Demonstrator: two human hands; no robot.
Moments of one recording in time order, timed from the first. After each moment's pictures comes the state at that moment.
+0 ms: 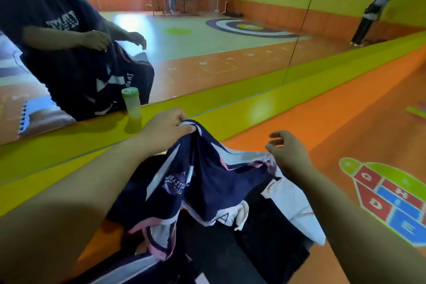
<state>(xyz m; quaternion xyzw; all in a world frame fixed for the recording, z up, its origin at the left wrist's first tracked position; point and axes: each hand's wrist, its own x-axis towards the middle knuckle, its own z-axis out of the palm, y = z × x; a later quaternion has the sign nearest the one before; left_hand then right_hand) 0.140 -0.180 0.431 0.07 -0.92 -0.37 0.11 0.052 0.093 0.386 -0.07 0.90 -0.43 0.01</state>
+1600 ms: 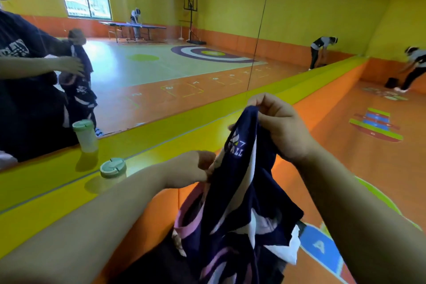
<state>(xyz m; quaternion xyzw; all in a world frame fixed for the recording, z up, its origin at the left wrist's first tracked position) 0.090 -0.080 0.438 -0.18 -0.85 -0.48 -0.11 0.071 0.120 0.525 -0.33 0.59 -0.73 0.07</state>
